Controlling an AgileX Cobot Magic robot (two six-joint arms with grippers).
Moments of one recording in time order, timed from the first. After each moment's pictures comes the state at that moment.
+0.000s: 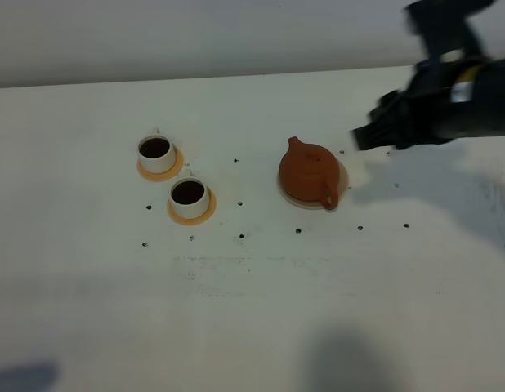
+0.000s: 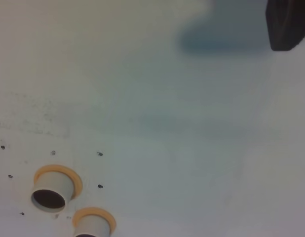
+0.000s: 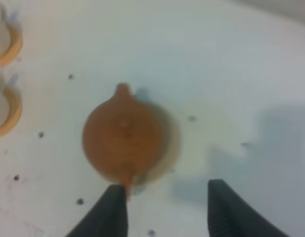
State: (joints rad) left arm 0.09 -0.01 -0.46 0.01 1.06 -0.03; right arm 0.31 1.38 -1.04 0.00 0.55 0.07
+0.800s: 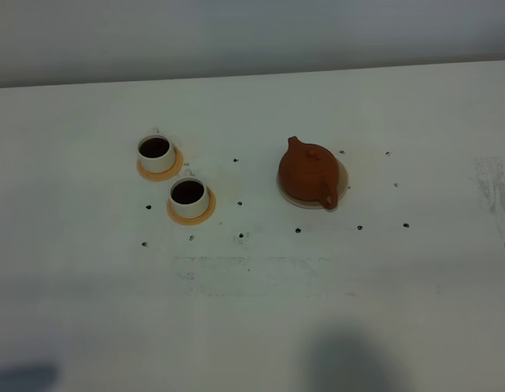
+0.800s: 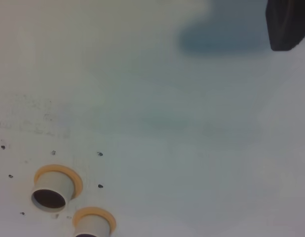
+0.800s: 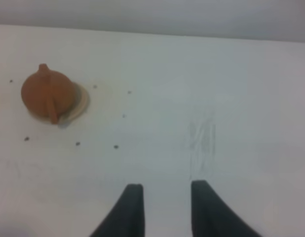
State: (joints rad) left arm 0.09 -0.01 -0.46 0.01 1.06 -0.03; right arm 0.21 0.17 -0.61 -0.14 1.07 0.19
